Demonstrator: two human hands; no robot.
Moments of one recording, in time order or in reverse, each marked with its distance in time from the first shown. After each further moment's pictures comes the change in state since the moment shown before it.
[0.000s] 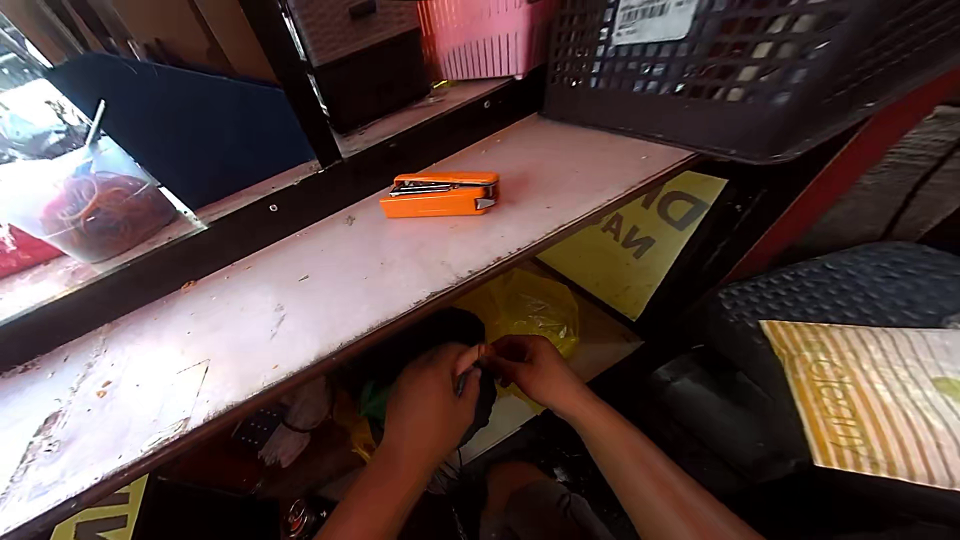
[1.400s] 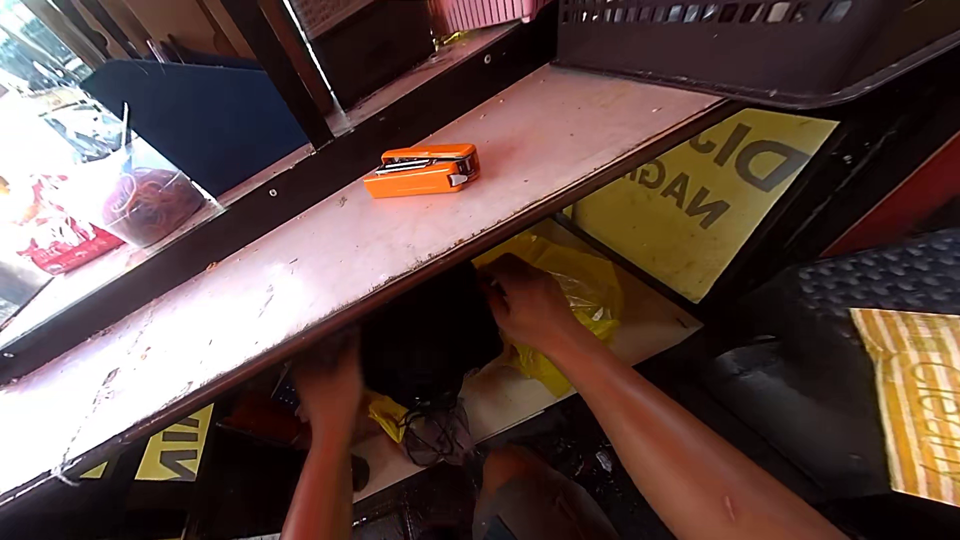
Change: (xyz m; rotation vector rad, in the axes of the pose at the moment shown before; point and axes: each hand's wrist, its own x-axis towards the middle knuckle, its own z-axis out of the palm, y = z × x) left_hand -0.020 -0.060 -0.036 -0.291 0.689 -0.484; right_hand 0.062 -0.027 -0.005 -0.549 0.238 -0.760
